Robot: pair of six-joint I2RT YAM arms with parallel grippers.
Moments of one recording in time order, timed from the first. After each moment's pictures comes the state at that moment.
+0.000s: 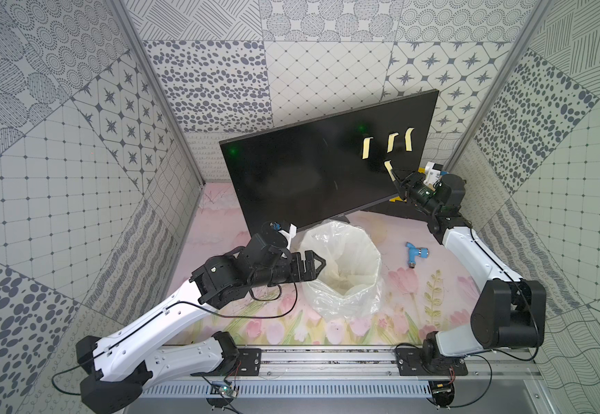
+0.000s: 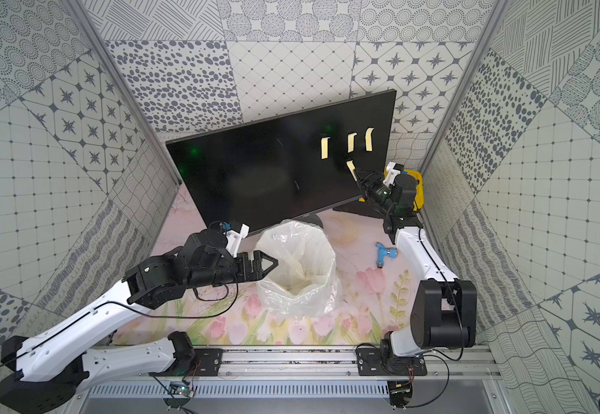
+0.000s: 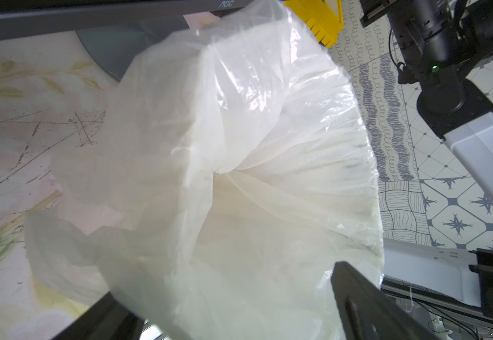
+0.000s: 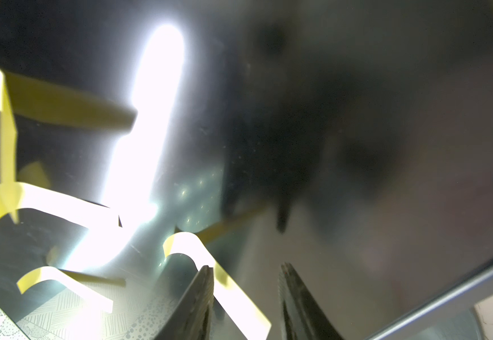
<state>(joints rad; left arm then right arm) -0.88 1.02 1.19 -0.82 0.05 -0.89 0.01 1.47 1.13 0.31 -0.54 1.25</state>
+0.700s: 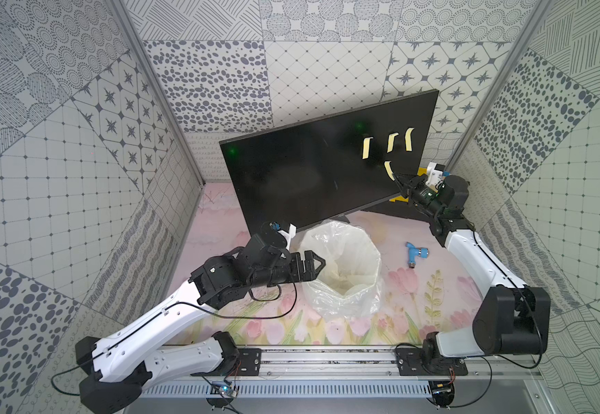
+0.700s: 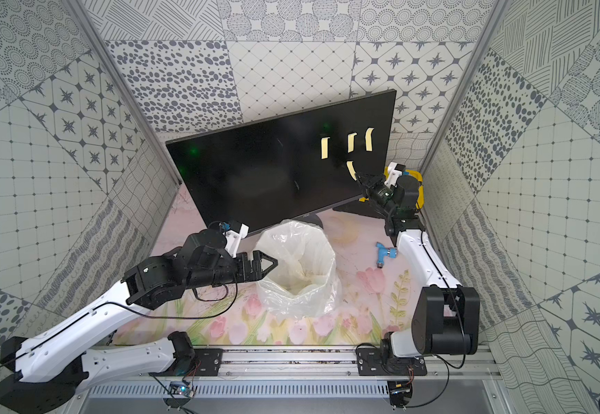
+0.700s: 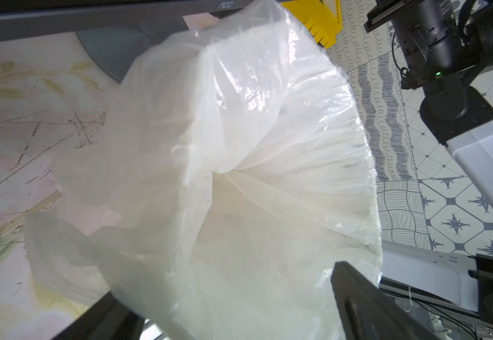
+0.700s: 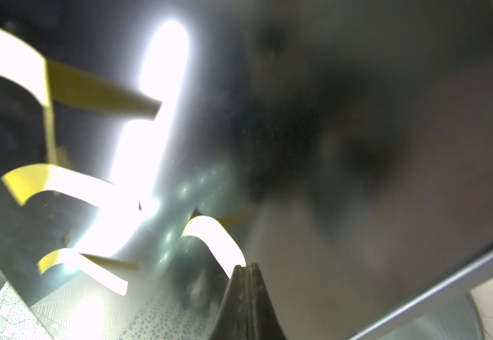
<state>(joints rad) -0.88 1.01 1.19 -0.82 0.05 -0.89 0.01 1.42 1.10 0.29 -0.55 1.24</state>
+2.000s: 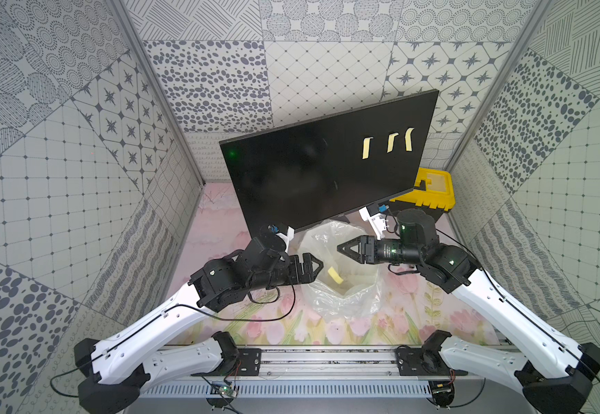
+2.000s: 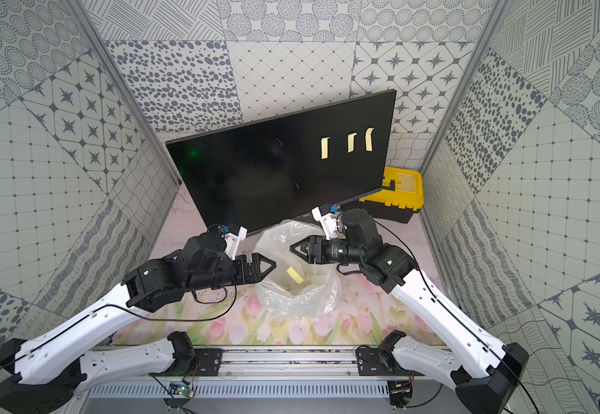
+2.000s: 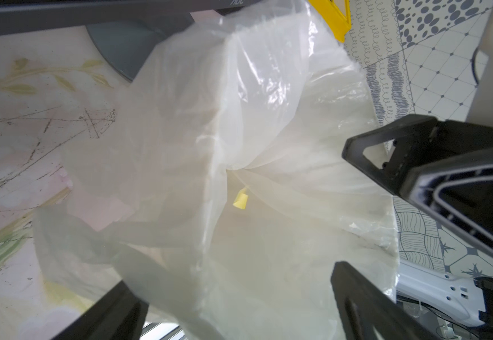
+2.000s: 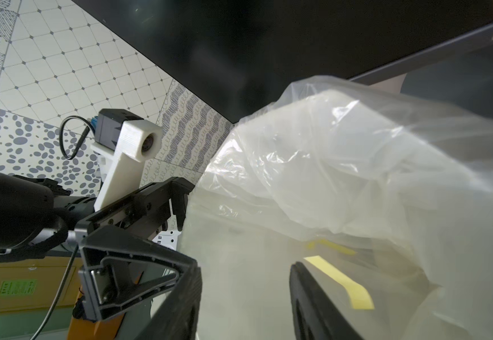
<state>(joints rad) -0.88 0.99 1.15 -0.82 0.03 -0.89 0.68 1.06 1.12 -0.54 -0.49 0.69</state>
